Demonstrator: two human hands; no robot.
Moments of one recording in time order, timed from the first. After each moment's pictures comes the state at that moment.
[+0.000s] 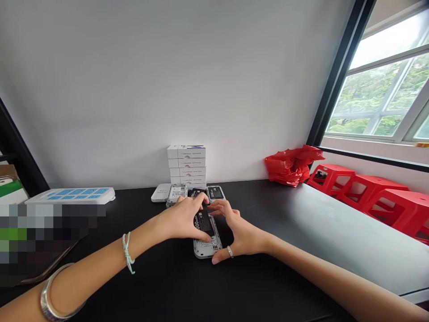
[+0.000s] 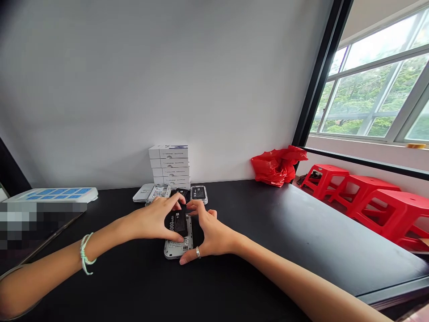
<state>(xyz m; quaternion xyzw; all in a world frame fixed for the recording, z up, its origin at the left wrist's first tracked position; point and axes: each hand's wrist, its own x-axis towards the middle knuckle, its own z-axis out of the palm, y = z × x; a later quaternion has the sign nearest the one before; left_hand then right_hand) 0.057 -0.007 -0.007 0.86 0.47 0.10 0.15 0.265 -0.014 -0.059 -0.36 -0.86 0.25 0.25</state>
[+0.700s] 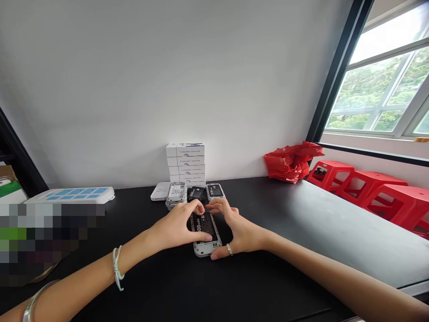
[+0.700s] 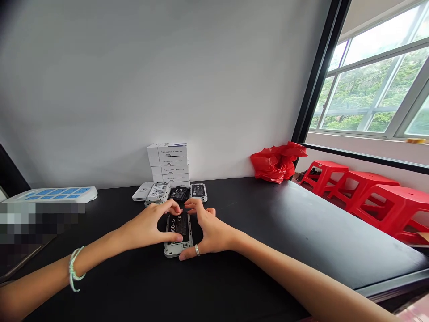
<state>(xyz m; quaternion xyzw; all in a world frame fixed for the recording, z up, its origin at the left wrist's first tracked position) 0.046 -0.014 -0.030 0.85 0.45 0.19 0.21 0.264 -0.014 -0.058 -0.33 -0.88 0.23 0.25</state>
